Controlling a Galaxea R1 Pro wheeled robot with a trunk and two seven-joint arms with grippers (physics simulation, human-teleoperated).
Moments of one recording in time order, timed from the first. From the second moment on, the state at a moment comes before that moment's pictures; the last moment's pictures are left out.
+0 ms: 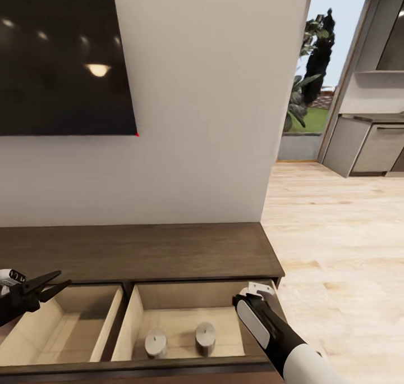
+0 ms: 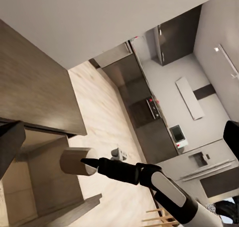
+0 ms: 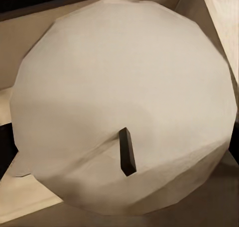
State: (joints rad) left arm -0.28 0.55 0.41 -0.97 0.61 0.91 -1.40; right arm -0.58 0.06 0.49 -0.73 -0.75 0.42 -0.72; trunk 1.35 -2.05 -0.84
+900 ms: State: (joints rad) left arm -0.28 0.55 0.41 -0.97 0.62 0.91 -1.40; right arm -0.58 0.06 0.49 -0.73 -0.75 0.42 -0.69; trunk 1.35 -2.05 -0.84
